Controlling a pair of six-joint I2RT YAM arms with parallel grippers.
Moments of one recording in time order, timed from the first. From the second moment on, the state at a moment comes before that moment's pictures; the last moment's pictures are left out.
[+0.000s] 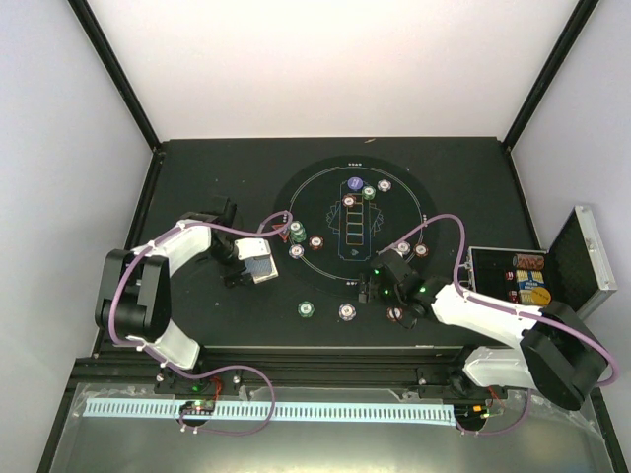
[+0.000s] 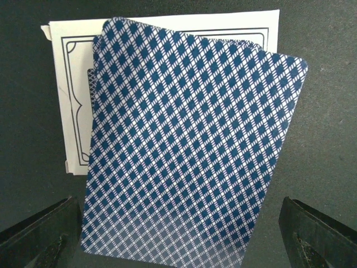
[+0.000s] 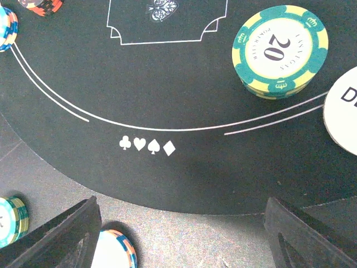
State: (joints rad) left arm -0.17 1.59 0.93 -0.75 0.19 1.04; right arm 0.79 1.23 0.54 -0.27 0.10 0.76
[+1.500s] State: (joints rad) left arm -0.17 1.62 1.00 -0.81 0.17 1.11; right arm 0.79 1.28 0.55 -0.27 0.08 0.76
